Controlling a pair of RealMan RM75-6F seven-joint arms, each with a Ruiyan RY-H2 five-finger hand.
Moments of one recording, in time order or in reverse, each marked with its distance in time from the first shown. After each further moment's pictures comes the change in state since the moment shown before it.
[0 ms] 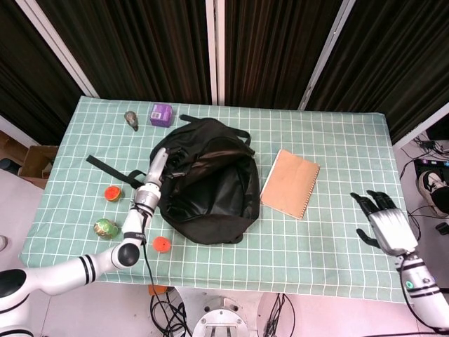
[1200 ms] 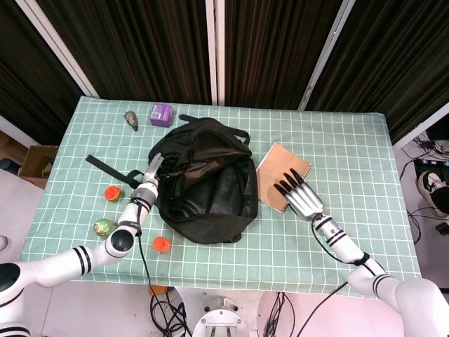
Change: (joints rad) left arm -0.038 0.052 0.004 0.033 -0.245 -0.155 -0.090; right arm 0.372 -0.622 -0.036 0.785 -0.094 -0.202 0.151
